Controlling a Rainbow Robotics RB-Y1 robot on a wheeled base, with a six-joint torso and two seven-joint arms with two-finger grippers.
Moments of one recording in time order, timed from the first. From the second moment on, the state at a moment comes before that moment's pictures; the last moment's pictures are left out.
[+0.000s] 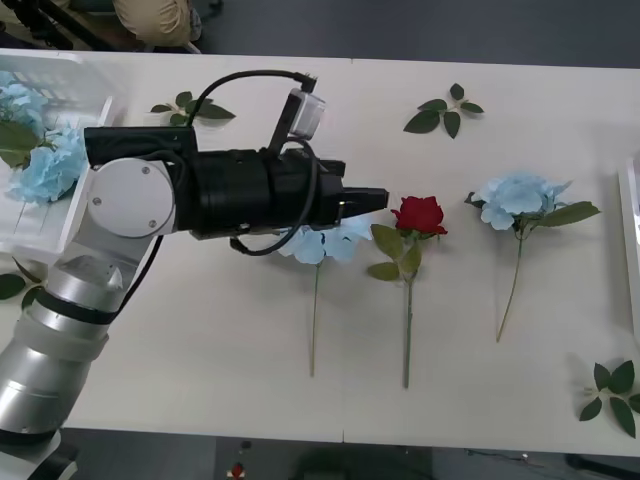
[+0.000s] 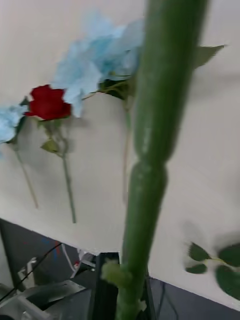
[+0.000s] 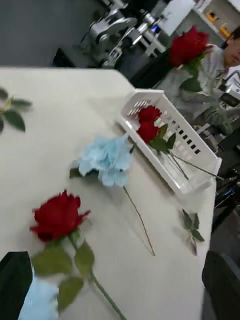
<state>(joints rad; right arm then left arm) -0.12 -0.88 -0.62 -1.52 -1.42 1.78 1.66 -0.42 0.32 -0.24 -1.77 1.30 1.00 -1.97</state>
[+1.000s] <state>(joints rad) 0.15 -0.98 -0.51 -1.52 -0.93 1.37 1.49 -0.17 0.28 -0.23 -2.11 0.56 1.44 -1.46</state>
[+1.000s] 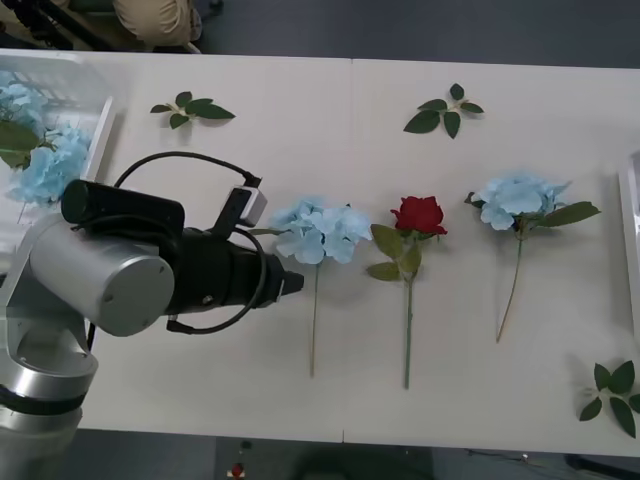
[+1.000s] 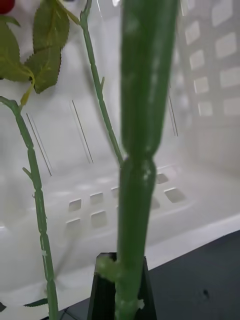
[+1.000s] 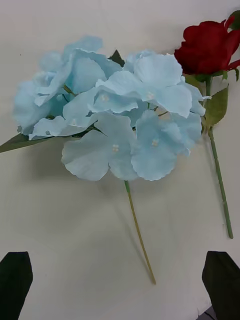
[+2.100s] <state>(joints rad) -0.08 -1.03 -0.26 -1.61 -1.02 1.40 1.40 -0.39 0.18 -0.39 -1.56 0.32 1.11 -1.47</state>
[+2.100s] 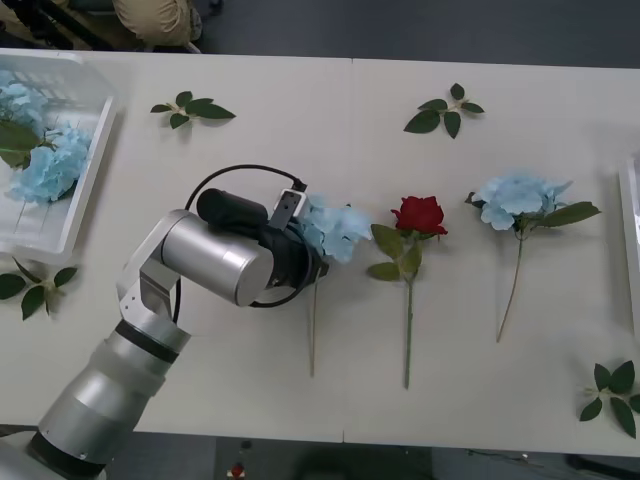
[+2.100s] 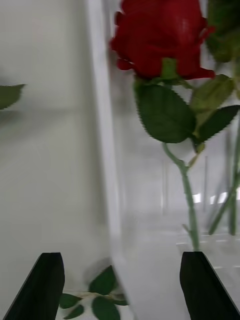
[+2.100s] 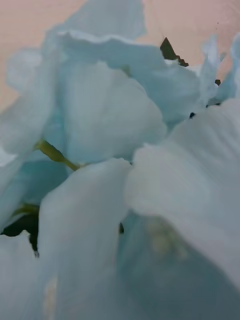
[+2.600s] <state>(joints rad) -0.16 -0.92 -0.03 -1.74 -0.92 1.28 1.11 -0.42 0.18 -0.43 -1.48 0.29 1.02 -1.47</state>
